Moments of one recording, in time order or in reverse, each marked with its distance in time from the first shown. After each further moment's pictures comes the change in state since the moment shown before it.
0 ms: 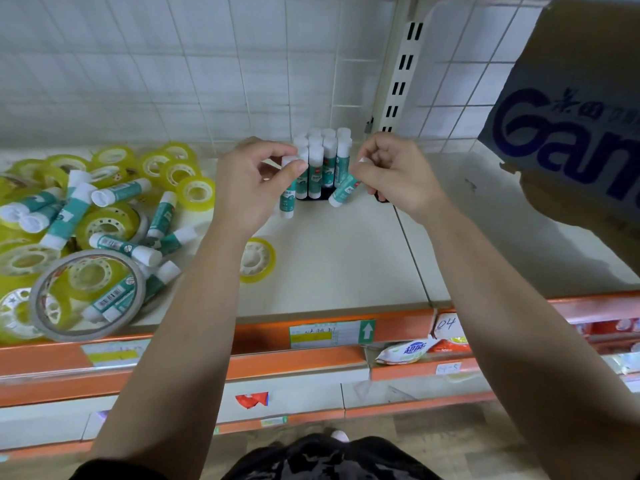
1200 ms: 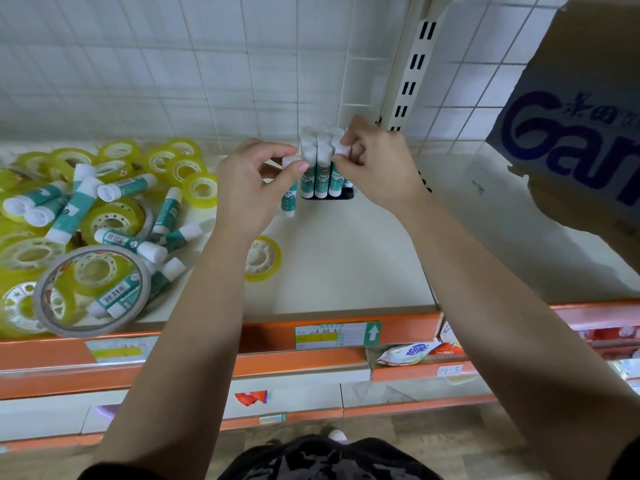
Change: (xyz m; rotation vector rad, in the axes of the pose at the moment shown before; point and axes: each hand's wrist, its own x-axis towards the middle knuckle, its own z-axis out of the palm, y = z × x) left_hand -0.004 -0.009 -0.001 -0.038 0.057 -0.024; right_hand 0.026 -0.001 0.027 -0.480 0.139 -0.365
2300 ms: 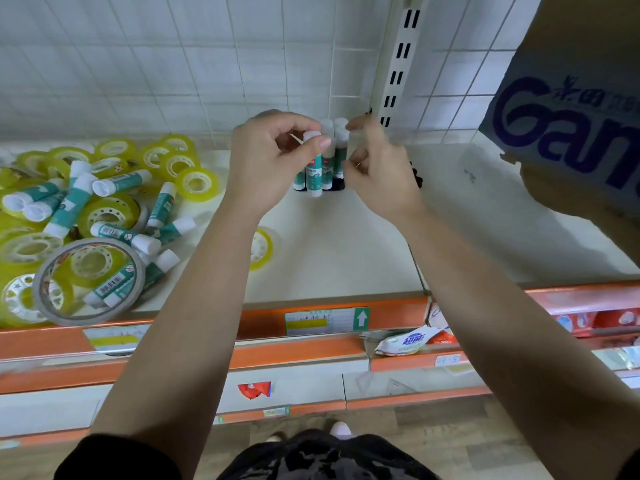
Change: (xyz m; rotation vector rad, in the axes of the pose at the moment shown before) left_hand 0.011 0.039 0.015 -0.043 -0.094 0.073; right_hand -0.031 0.007 -0.008 0.111 -0.033 0.137
